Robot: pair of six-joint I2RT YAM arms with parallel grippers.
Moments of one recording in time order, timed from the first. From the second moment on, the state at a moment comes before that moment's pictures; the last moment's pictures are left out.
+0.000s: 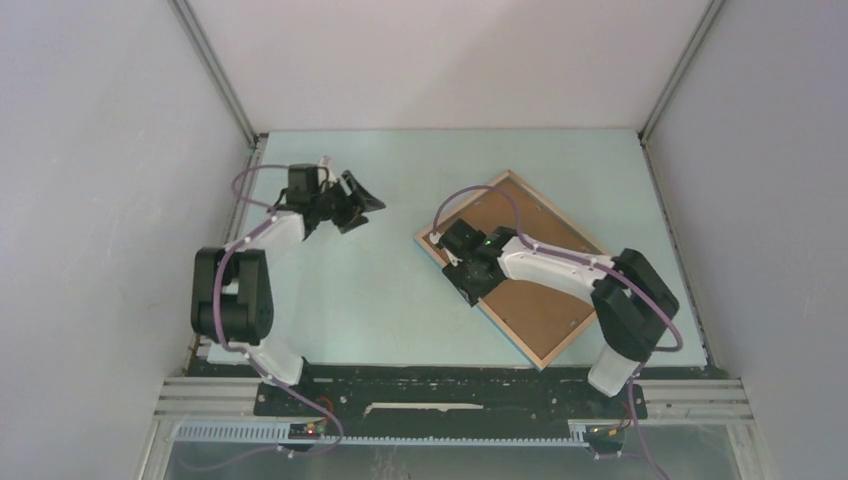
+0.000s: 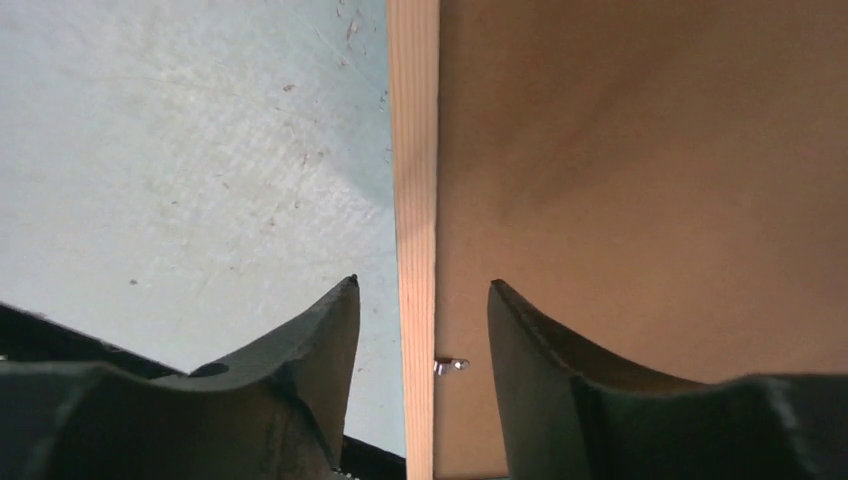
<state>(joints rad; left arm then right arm) -0.03 1.59 0.95 -0.07 0.54 -0.73 0.84 1.73 1.16 -0.74 0.11 0.10</state>
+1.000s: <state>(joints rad) -0.19 2.15 1.62 -0.29 0.58 -0.52 -0.12 1.10 0.76 -0.60 0.17 0.84</state>
